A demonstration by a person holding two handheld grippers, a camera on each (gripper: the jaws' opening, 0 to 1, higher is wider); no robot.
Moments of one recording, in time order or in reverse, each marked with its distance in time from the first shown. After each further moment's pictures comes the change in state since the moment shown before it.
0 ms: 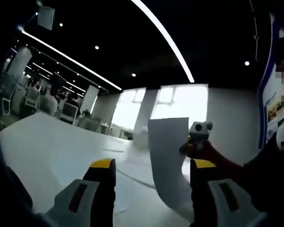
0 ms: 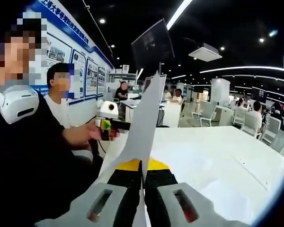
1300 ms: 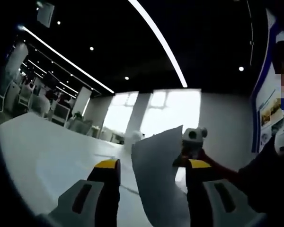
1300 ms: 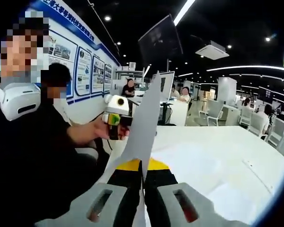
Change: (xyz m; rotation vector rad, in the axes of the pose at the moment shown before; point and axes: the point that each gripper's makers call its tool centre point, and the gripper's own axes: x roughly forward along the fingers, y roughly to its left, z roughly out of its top) left arm 0.024 -0.025 0.007 -0.024 -0.043 -0.083; right arm 0.018 0.006 -0.004 -0.015 0.023 0.066
